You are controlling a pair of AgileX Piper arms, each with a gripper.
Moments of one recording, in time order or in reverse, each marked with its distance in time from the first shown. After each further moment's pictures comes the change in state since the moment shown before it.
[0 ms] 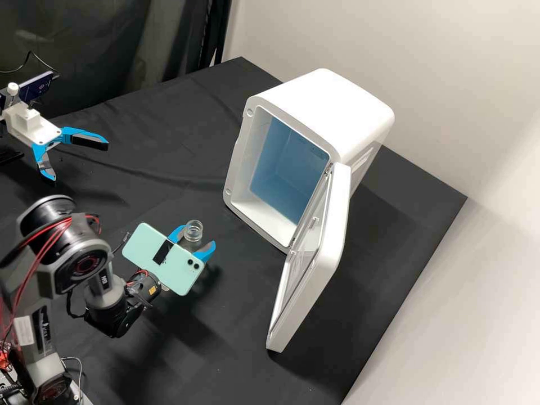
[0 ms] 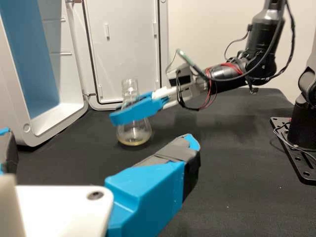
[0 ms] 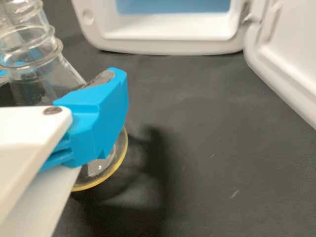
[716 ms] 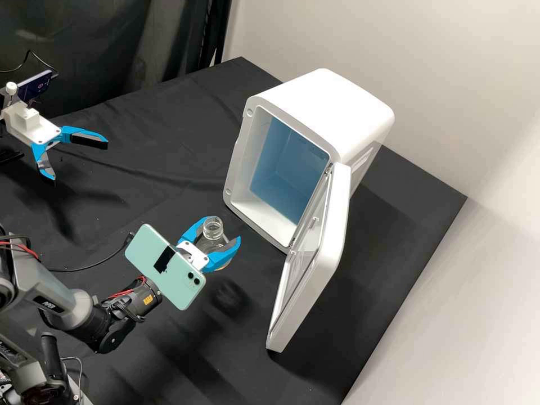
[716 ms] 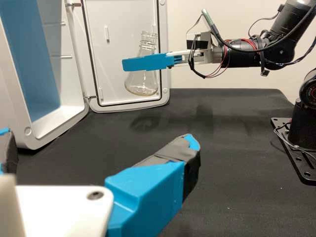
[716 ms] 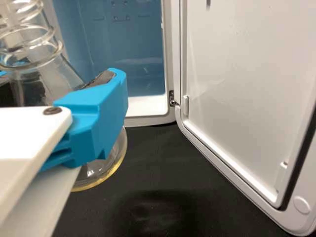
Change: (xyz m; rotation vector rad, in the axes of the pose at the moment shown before) left arm -0.001 0.001 0.001 0.010 0.000 0.006; right arm -0.045 0.048 -0.010 0.035 0.053 0.270
